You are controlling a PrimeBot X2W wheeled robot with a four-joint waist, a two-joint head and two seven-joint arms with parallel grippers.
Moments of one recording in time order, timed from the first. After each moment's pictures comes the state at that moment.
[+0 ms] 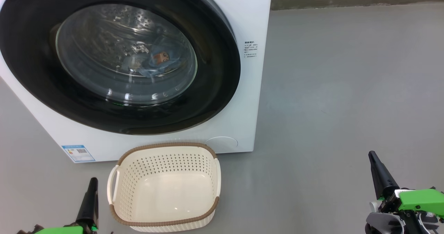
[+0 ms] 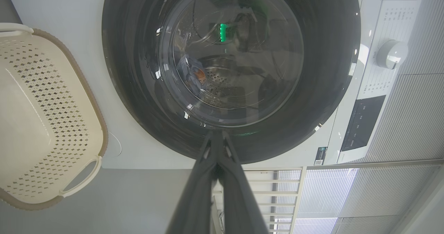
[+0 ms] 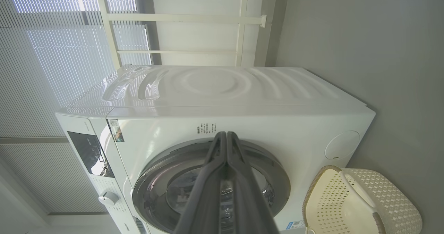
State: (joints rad) left arm -0.07 0.04 0.08 0.26 -1.60 -0.13 0.11; right arm -0.06 -0.05 -0.12 0.27 1.62 0.13 0.10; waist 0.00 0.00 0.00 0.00
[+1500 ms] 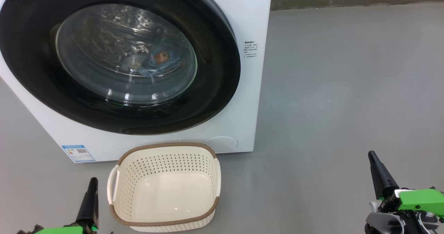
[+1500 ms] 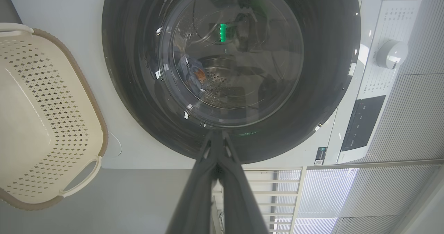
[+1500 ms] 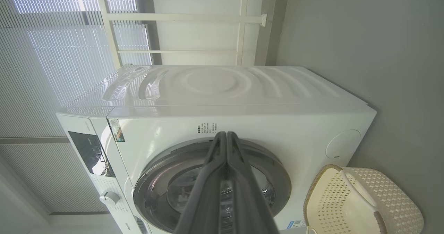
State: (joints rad) left arm -0.07 0.04 0.08 0.26 -1.60 -0.13 0.11; right arm -0.07 -0.04 -0.13 0.27 1.62 0.13 0.10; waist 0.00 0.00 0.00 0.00
